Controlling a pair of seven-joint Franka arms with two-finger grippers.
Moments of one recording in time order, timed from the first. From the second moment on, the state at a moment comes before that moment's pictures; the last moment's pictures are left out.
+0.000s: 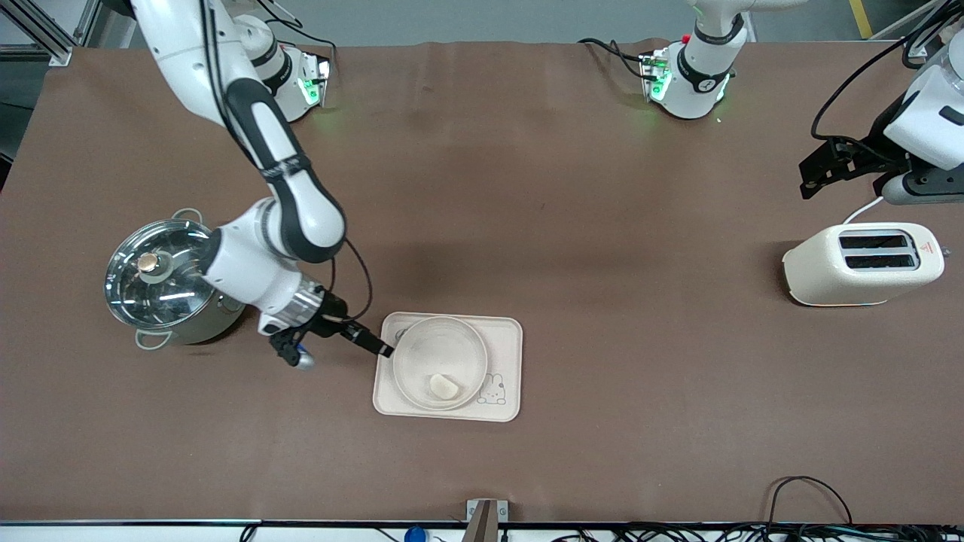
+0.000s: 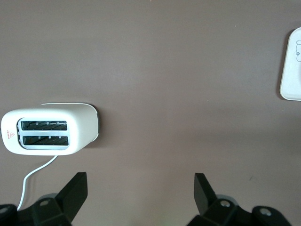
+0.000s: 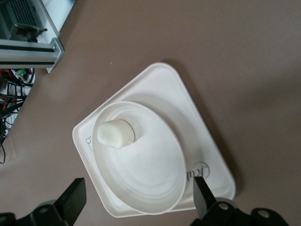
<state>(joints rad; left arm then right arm) -0.01 -0.01 -0.13 -1.52 0.04 1.53 -0.14 0.43 0.53 -0.11 -1.76 0.92 2.51 0.21</state>
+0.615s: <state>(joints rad) -0.01 -0.01 -0.12 -1.52 0.03 1.53 -0.14 0.43 0.29 -0.34 -1.72 0.41 2.11 0.21</state>
